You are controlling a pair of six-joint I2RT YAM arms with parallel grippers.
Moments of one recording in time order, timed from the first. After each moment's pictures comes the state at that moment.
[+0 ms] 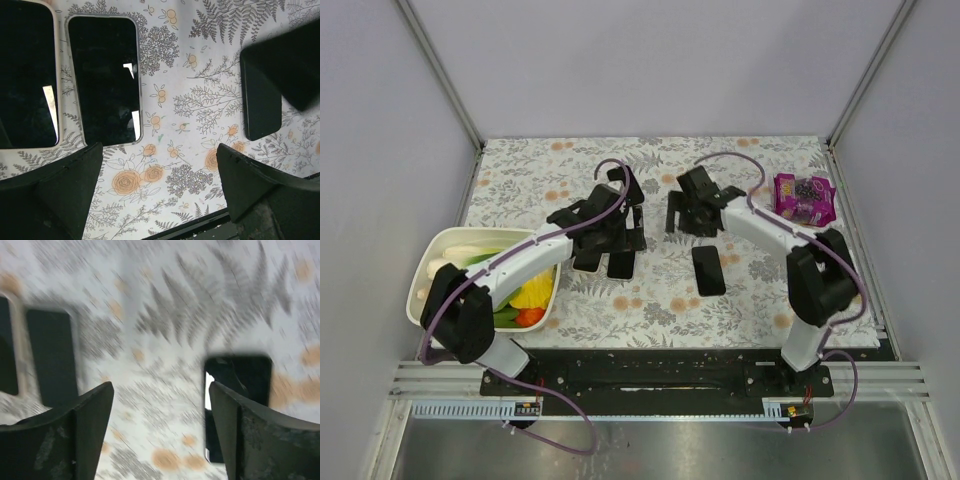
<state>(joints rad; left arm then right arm) -0.64 1.52 1.14 -0.54 -0.02 -0.63 0.56 1.72 1.26 -0.56 0.10 0.59</state>
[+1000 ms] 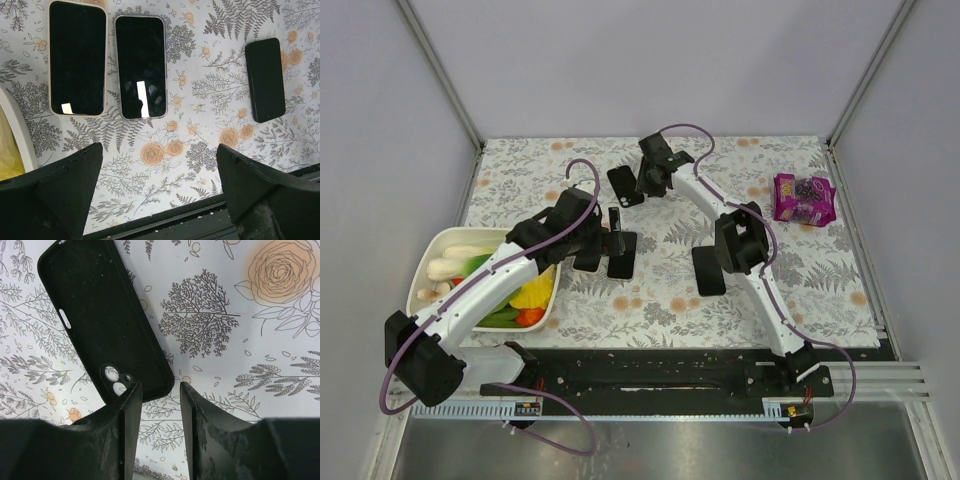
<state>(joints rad) -0.62 1.23 1.10 -0.71 -0.11 -0.56 0.54 2.60 2.41 -0.71 0.07 0.66</state>
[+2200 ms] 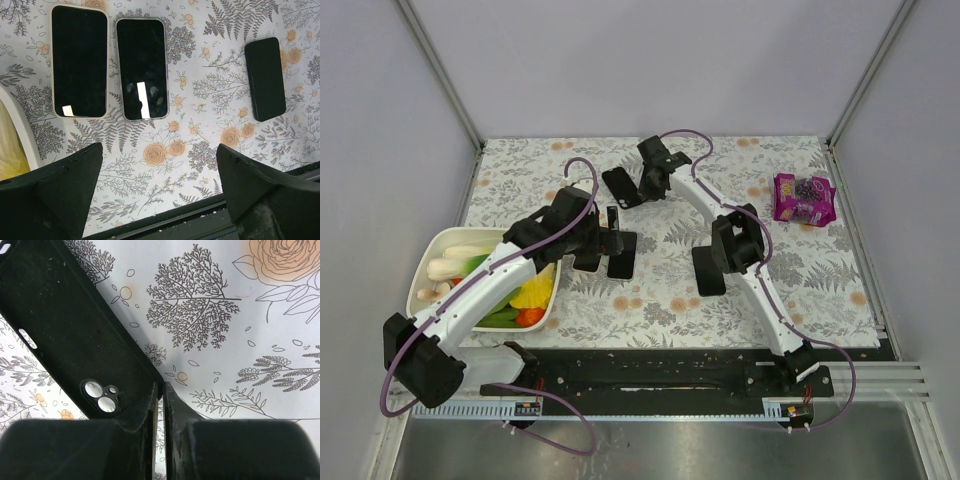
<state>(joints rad) -0.60 1.23 1.10 -0.71 -0.08 -0.53 0.55 2.68 2.52 -0.81 0.05 0.72</state>
